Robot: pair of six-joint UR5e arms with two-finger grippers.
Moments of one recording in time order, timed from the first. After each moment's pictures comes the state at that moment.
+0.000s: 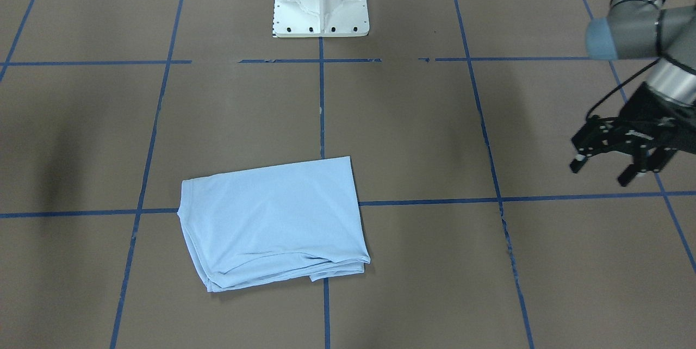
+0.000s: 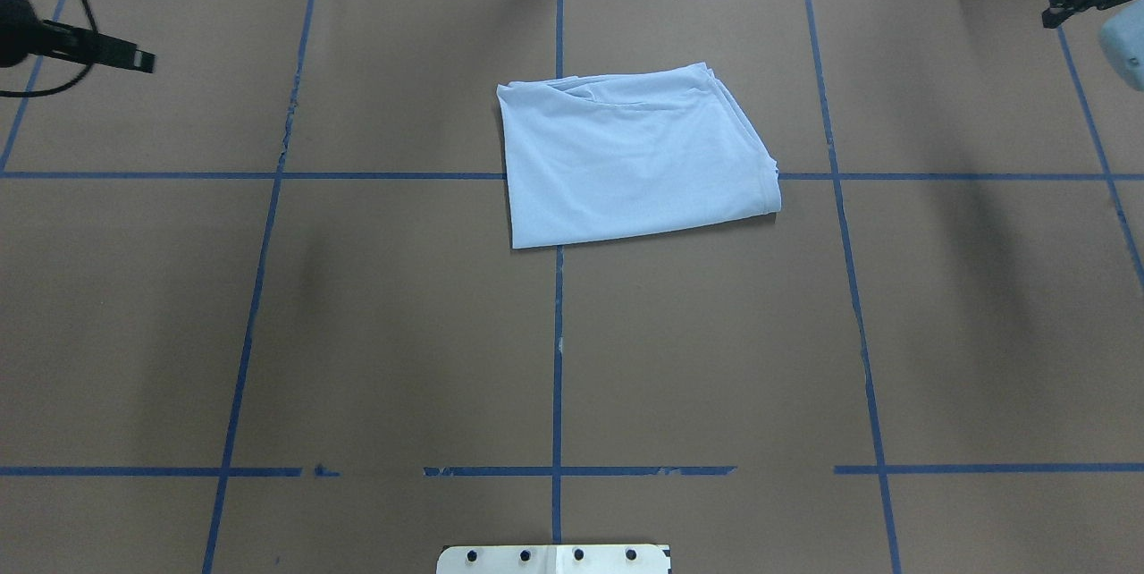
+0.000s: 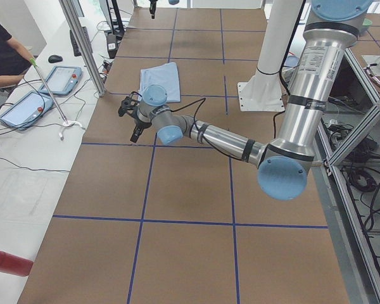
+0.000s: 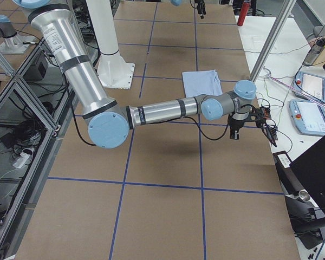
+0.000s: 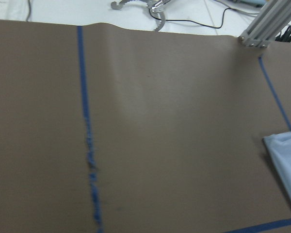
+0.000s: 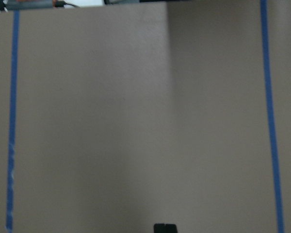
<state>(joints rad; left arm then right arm) -1.24 -1.77 -1.63 -2.23 -2.20 -0.54 1.37 -1.16 1.37 -1.45 2.27 0.42</state>
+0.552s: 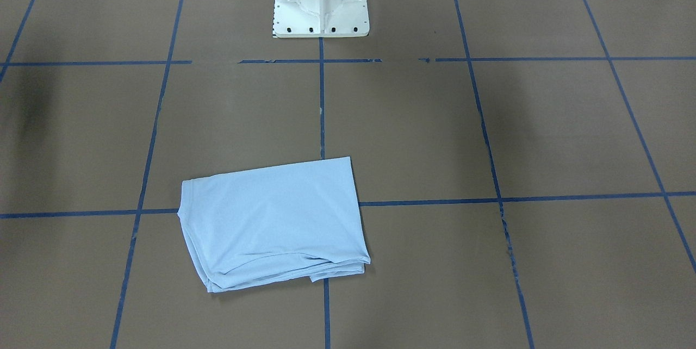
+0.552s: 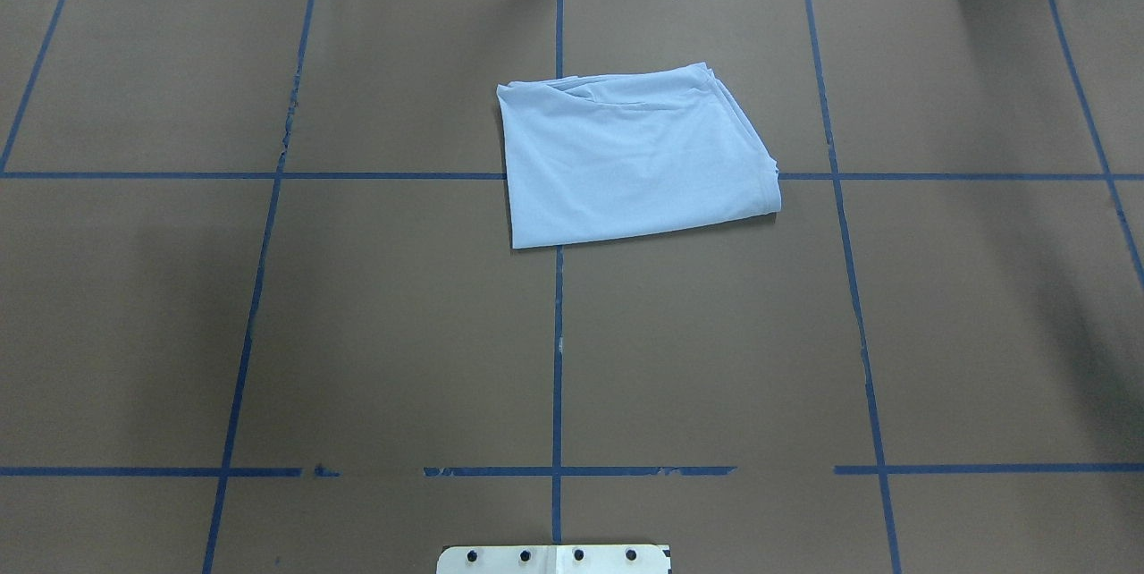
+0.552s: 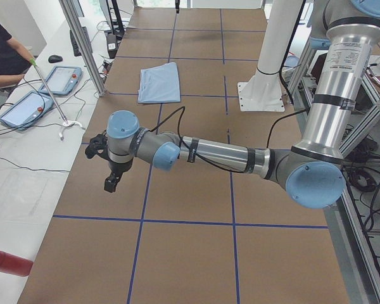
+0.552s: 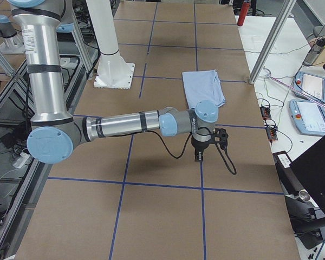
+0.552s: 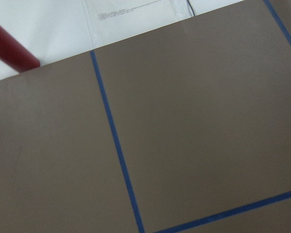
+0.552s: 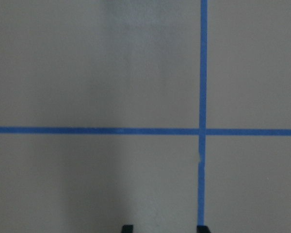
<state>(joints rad) -1.55 -1.78 -1.50 -1.79 -2.33 -0.02 1.42 -1.54 1.68 -1.54 2.29 0.21</state>
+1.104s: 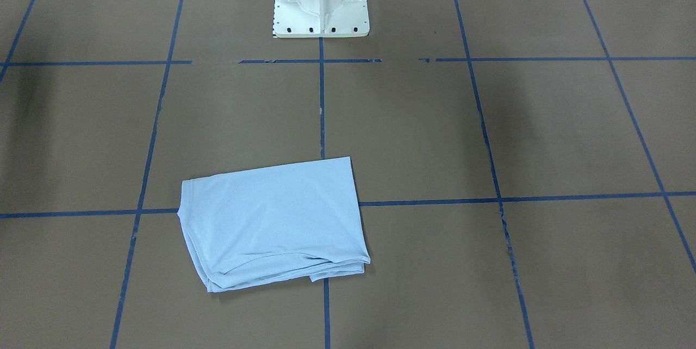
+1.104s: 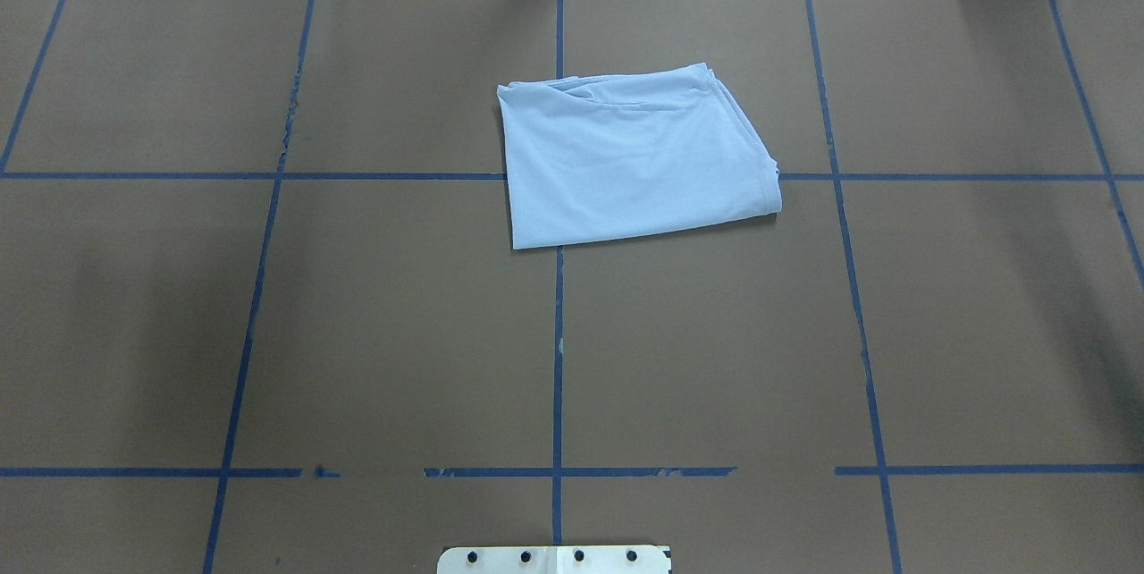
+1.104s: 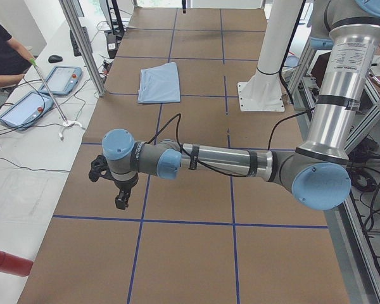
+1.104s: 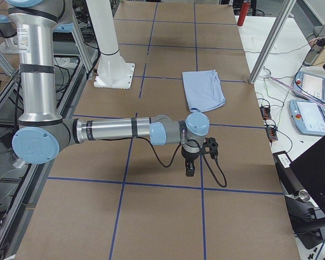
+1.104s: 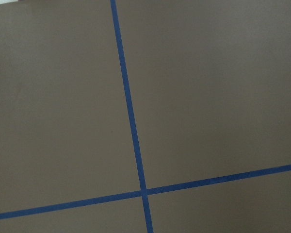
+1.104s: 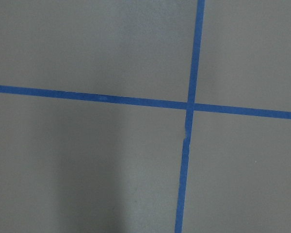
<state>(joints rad) -1.57 -1.74 -1.51 -1.67 -2.37 -0.03 1.43 -1.56 1.64 -1.54 2.31 0.10</state>
